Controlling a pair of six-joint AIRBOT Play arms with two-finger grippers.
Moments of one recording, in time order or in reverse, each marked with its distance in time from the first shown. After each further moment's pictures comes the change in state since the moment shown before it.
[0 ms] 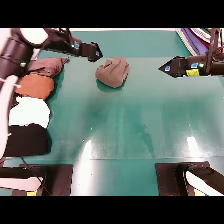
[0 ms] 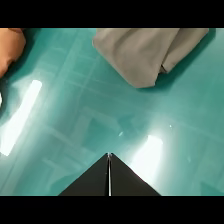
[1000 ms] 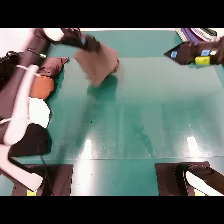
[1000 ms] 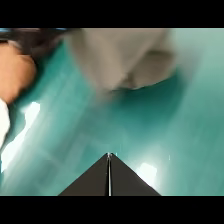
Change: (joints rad) left arm 0.031 -0.163 0.280 0.021 0.028 0.138; right arm 0.000 0.000 0.158 0.002 -0.014 0.001
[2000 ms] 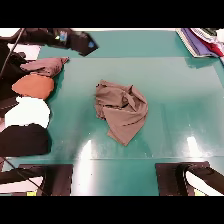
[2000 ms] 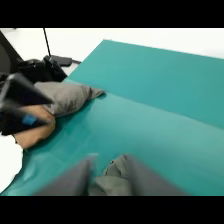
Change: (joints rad) left arm 0.050 0.302 -0.312 -0.151 -0.122 -0.032; right arm 0.000 0.000 0.293 0.000 0.047 0.000
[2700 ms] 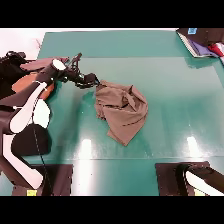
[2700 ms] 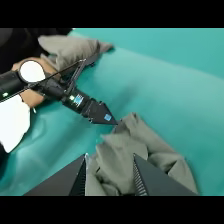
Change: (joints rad) left arm 0.084 -0.465 -0.193 -0.259 0.138 -0.041; right arm 0.000 -0.036 0.000 -0.002 0.158 0.023
